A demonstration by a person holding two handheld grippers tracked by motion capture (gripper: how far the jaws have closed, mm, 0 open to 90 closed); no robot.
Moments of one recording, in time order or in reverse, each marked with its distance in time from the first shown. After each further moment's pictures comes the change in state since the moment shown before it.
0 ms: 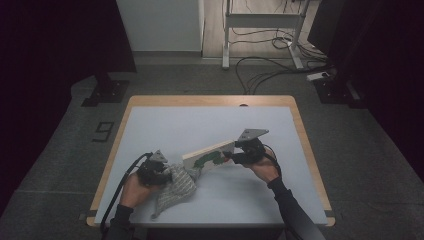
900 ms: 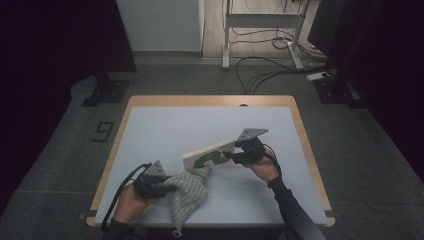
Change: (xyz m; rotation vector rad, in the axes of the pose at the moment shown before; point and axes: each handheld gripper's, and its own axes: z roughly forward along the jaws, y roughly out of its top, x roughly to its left) left arm -0.038 -0.015 -0.040 -0.077 -0.033 0.078; right arm -0.001 0.001 0.000 0.010 0.004 0.002
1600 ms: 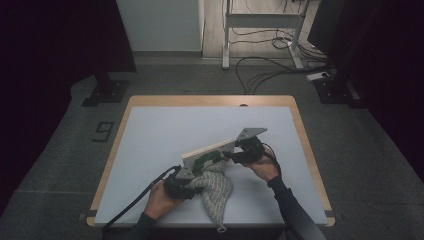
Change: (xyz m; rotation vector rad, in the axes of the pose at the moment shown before) left arm -0.027 0.029 0.080 -0.025 -0.039 0.100; right arm -0.001 0.003 0.002 0.015 0.003 -0.001
